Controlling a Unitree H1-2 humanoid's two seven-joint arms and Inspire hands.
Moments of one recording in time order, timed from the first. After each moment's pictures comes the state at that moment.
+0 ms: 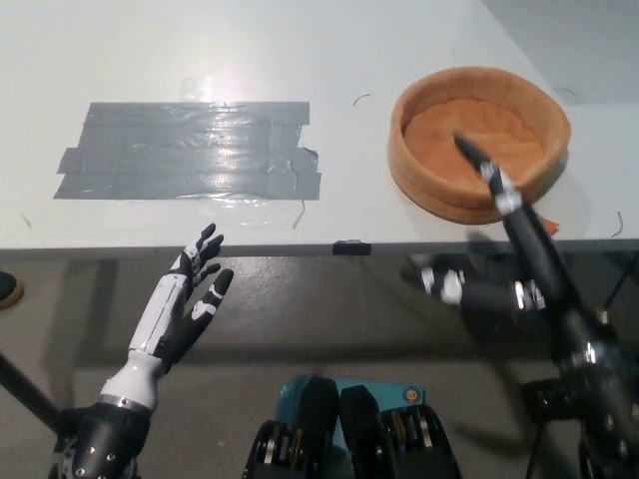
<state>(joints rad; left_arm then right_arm) -0.23 0.18 -0.05 0.16 0.10 -0.21 -0.09 -0.25 -0.16 0.15 -0.27 -0.26 0.10 0.10</state>
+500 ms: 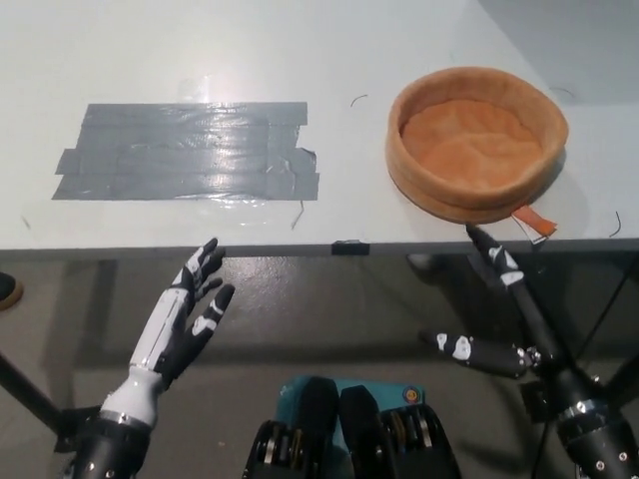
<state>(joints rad) -0.17 0.18 -0.05 0.16 0.09 -0.22 -0.09 -0.15 -0.14 0.12 -0.01 -0.23 -0.07 0.08</state>
